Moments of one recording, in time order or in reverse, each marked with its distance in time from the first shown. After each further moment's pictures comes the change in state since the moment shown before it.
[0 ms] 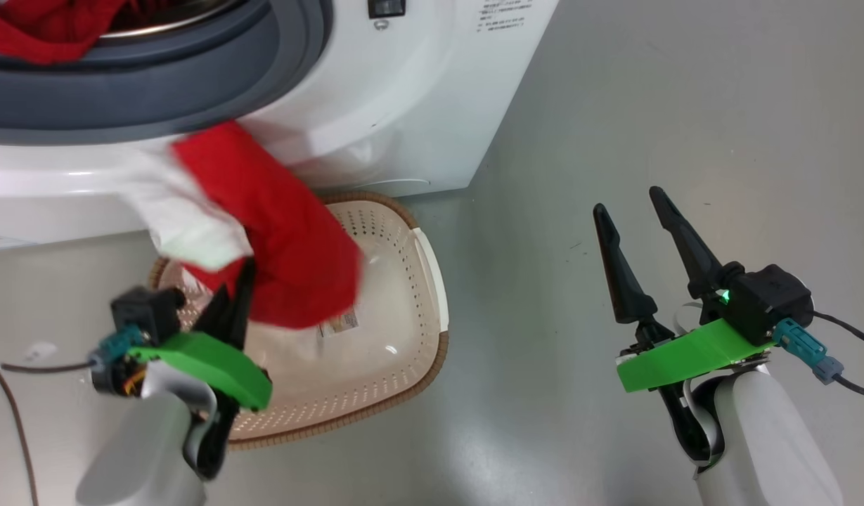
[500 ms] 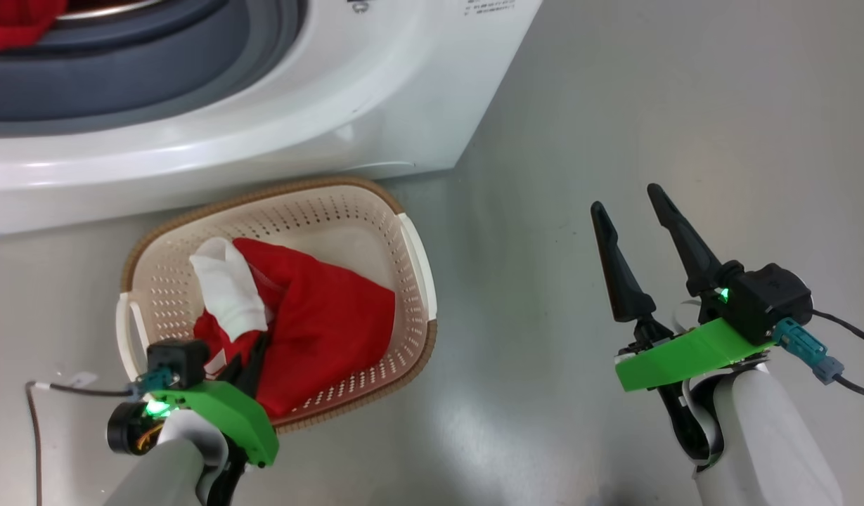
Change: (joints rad) left arm -0.001 -0.010 -0.183 0.235 -0.113 0.000 0.000; right arm -0.001 0.000 0.006 -0.010 0.000 0.000 0.000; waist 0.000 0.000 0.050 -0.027
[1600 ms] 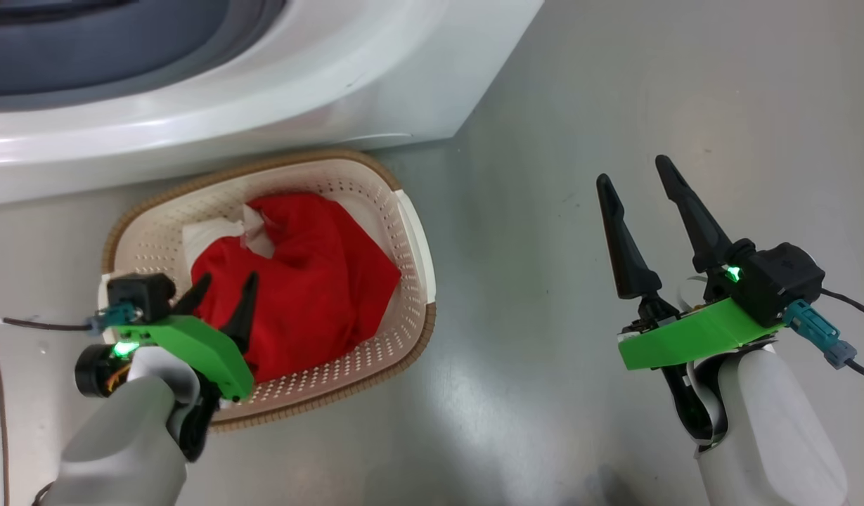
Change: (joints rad) left arm -0.191 0.040 -0.176 0.099 -0.212 0.000 0.000; right arm -0.044 0.000 -0.008 -0.013 -0.001 0.000 -0.007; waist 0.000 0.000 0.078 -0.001
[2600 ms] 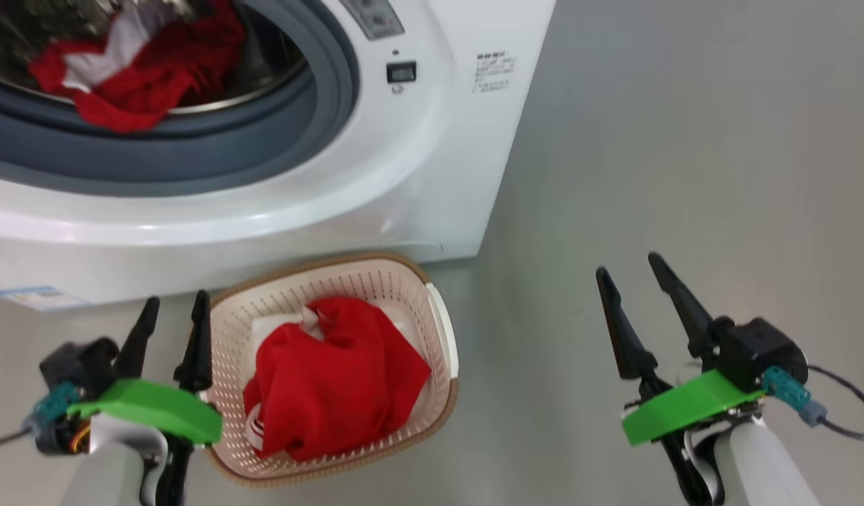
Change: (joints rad) left arm 0.354 -0.048 0.636 -0.416 0.443 0.000 0.000; right arm 0.148 0.000 -0.010 0.070 -0.008 0.000 0.000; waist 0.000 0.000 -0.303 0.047
